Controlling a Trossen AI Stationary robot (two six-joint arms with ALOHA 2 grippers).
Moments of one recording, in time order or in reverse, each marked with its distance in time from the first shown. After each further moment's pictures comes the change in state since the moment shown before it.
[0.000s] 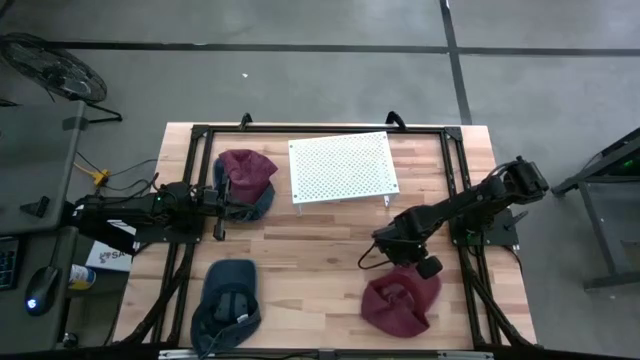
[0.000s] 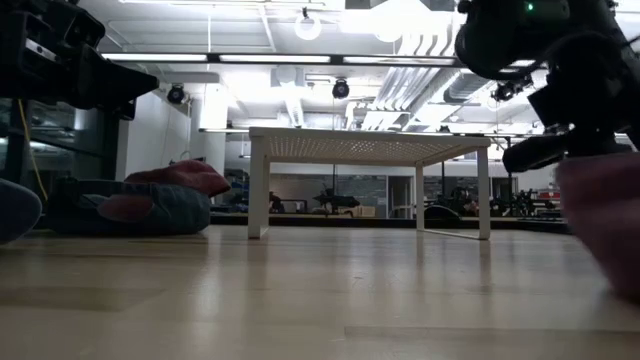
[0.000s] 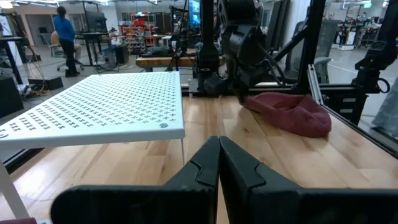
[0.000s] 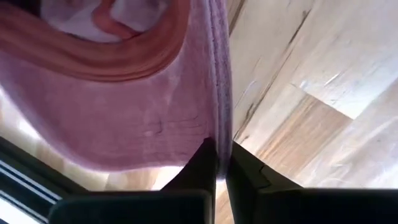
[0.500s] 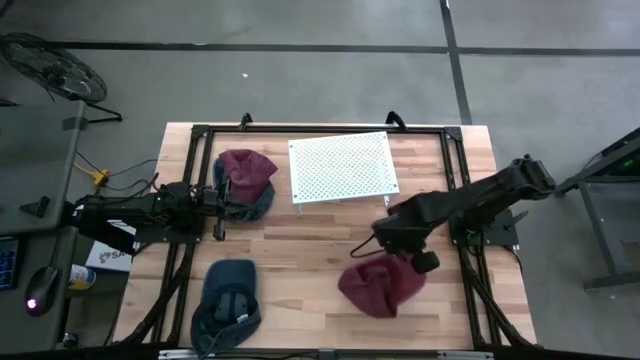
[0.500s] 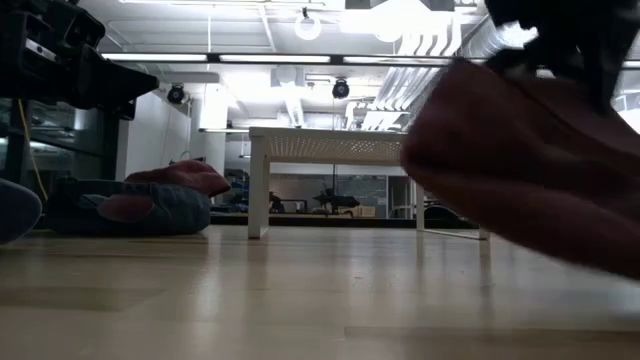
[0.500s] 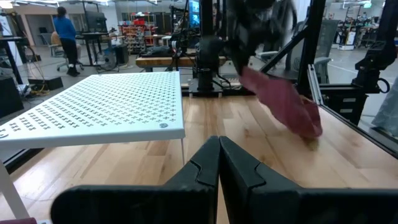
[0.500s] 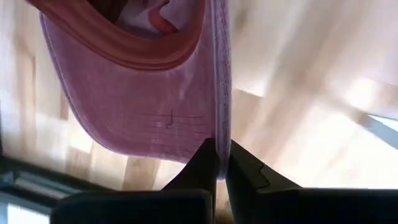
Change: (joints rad) left arm 0.000 0.000 0.000 0.000 0.000 0.000; right arm 0.015 -0.082 0.347 -0.348 0.177 0.185
